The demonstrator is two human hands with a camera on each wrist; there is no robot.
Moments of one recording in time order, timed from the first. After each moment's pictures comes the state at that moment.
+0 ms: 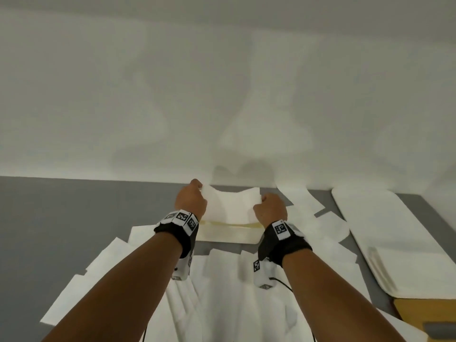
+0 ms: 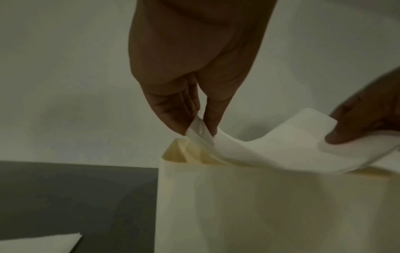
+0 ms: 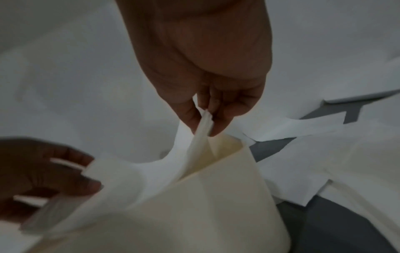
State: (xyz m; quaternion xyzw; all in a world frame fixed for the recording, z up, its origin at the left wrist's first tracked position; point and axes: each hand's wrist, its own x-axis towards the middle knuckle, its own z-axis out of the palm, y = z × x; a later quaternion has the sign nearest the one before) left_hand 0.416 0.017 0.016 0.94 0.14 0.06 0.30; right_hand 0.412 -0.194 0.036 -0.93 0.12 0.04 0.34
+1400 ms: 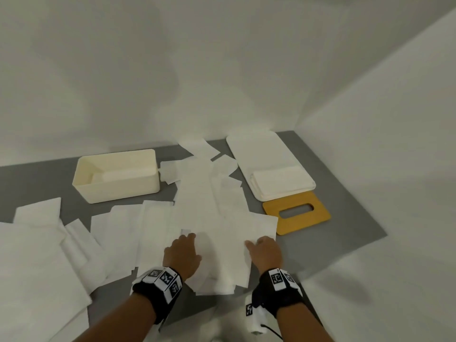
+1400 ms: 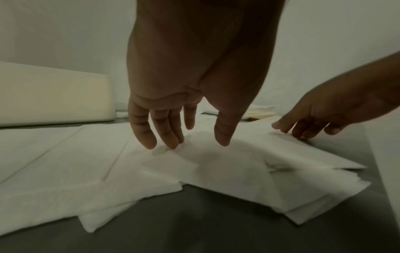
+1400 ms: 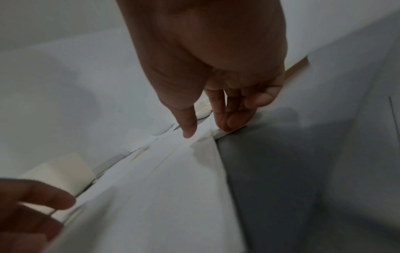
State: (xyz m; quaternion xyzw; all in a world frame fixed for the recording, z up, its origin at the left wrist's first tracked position) left_hand 0.164 -0.227 -0.051 0.97 -0.07 -0.20 0.13; right_hand 0.131 -0.444 -0.056 -0.87 0.35 0.12 0.33
